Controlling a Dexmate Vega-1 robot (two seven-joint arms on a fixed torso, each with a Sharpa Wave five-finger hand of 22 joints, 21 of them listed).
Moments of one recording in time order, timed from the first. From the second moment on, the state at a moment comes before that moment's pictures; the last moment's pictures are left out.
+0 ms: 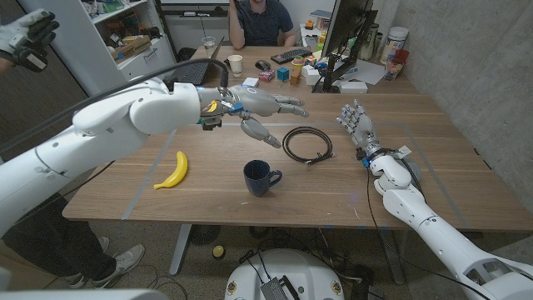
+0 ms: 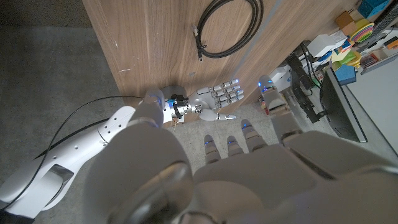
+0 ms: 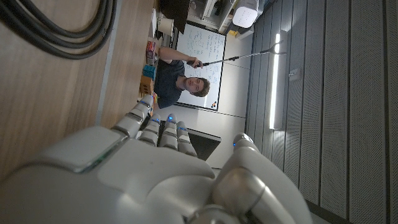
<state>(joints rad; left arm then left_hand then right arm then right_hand) 0.74 1.09 0.35 -2.39 0.44 -0.11 -0.57 0.67 -0.11 0.46 -0.17 0.18 -0.02 -0.22 0.19 0.18 -0.17 -0.08 0.19 0.19 -0.01 0.01 0.19 0.18 0.41 0.22 0.23 0.19 -0.89 -0.47 -0.34 -1.30 0.70 0.40 0.08 0.15 0.06 0.20 0.06 0.29 0.05 0.11 0.18 0.18 0.10 0.07 0.19 0.18 0.03 0.04 0.19 0.18 0.19 0.00 0.20 0.17</state>
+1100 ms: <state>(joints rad) 0.77 1.12 0.40 -2.43 0.54 -0.03 -0.68 0.72 -0.11 0.44 -0.16 0.18 -0.02 -0.22 0.20 0.18 -0.15 -0.09 0.21 0.19 0.01 0.00 0.20 0.18 0.42 0.22 0.22 0.19 -0.89 -0.47 -0.34 -1.30 0.69 0.41 0.07 0.15 0.05 0.20 0.07 0.29 0.05 0.11 0.18 0.18 0.10 0.07 0.19 0.18 0.03 0.04 0.19 0.18 0.19 0.00 0.20 0.17</state>
